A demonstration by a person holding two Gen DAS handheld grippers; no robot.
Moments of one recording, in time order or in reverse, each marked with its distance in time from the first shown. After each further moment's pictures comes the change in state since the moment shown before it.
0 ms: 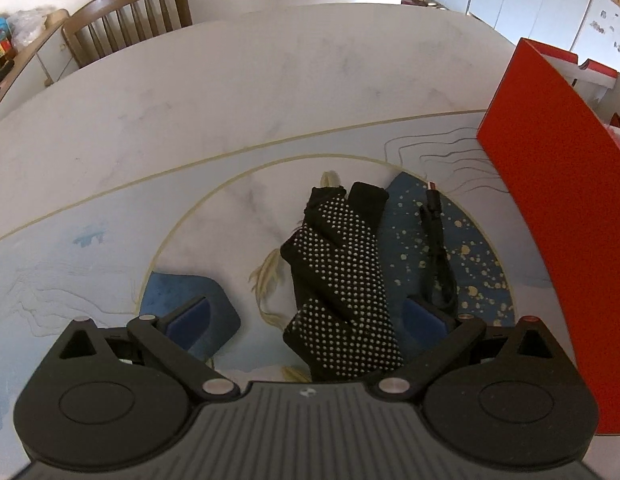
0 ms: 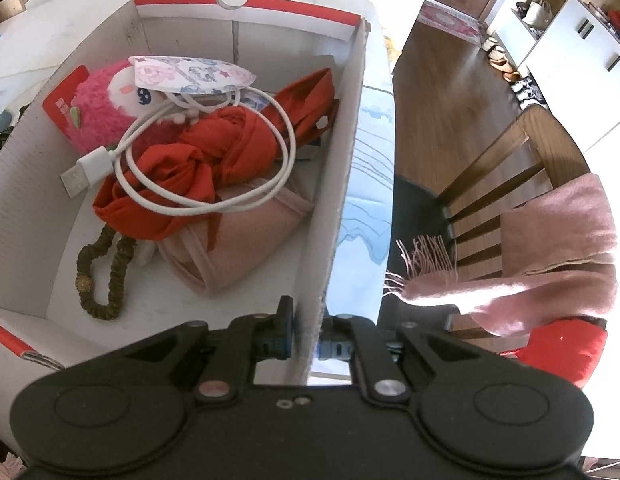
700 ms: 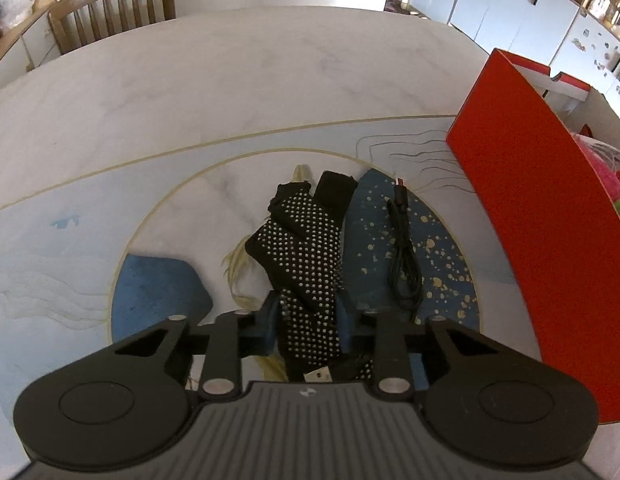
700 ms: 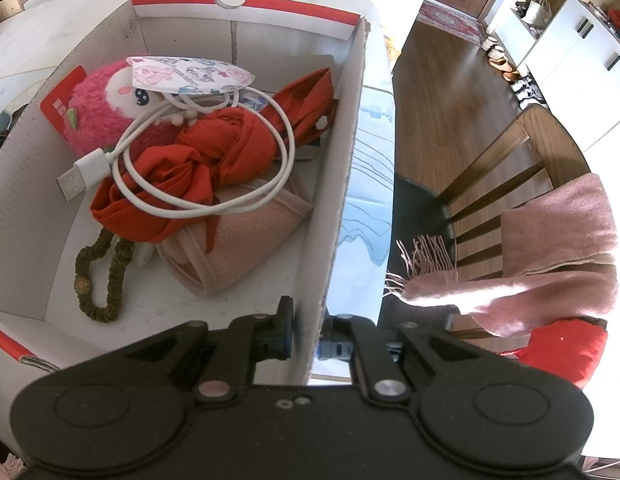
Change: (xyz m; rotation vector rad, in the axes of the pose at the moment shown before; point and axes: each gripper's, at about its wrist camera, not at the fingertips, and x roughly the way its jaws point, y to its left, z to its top) left arm -0.012 0.002 -0.009 -0.046 -0.008 -0.109; right arm 0.001 0.000 0.000 0.002 -0.002 -0.001
